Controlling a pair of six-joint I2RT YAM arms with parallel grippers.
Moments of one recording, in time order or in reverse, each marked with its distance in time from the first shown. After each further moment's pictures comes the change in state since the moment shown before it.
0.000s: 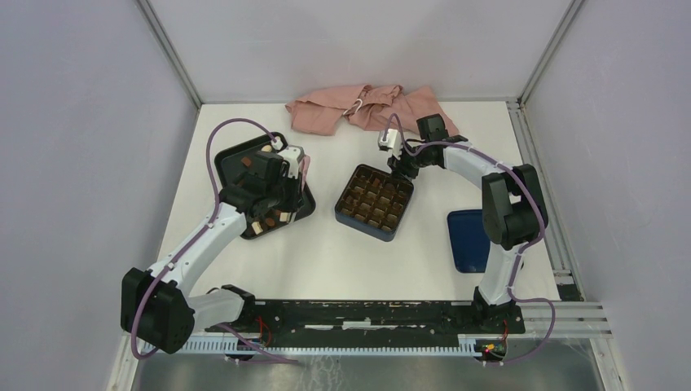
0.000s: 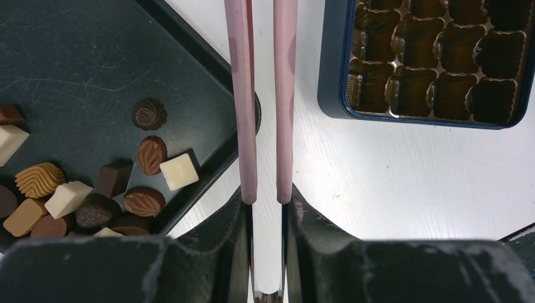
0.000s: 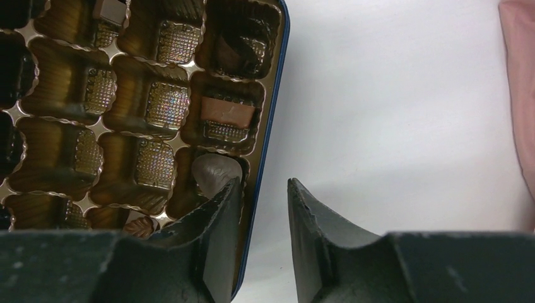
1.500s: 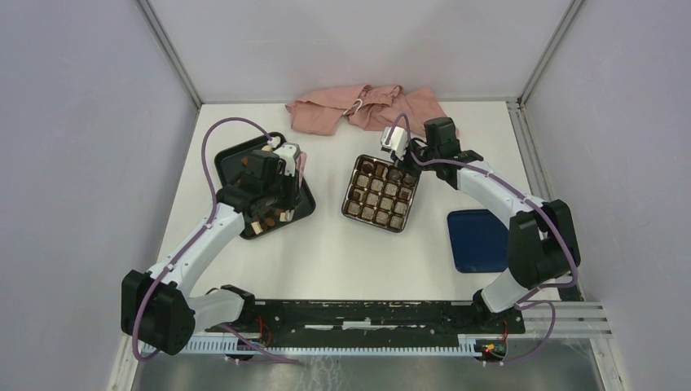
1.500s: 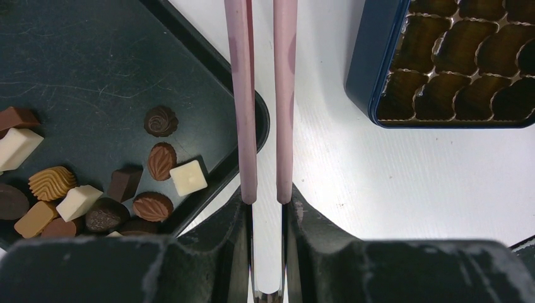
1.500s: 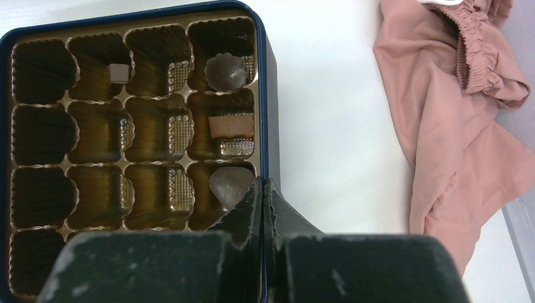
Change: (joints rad) left arm 0.029 -0.007 -0.005 0.026 0.003 0.000; right arm 0.066 -0.323 -0.211 0.195 0.153 0.103
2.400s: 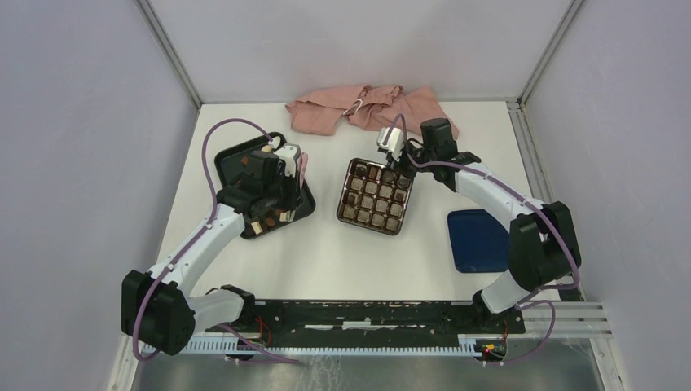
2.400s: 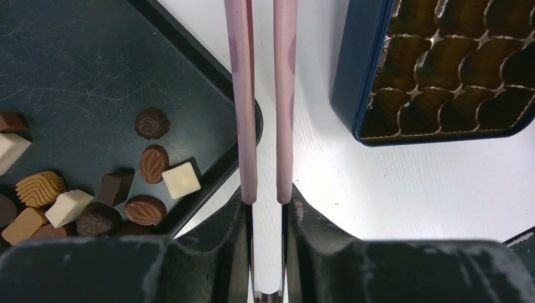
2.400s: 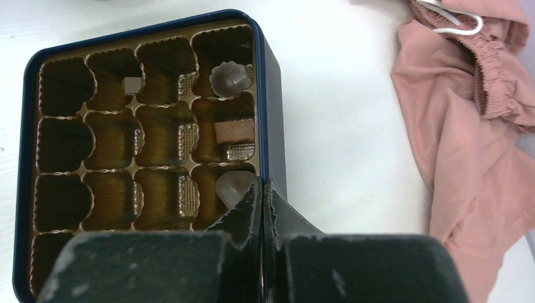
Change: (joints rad) left arm 0.003 -0.003 -0.013 0.016 0.027 0.001; right arm 0.033 -0.021 -0.006 0.014 -0.041 0.048
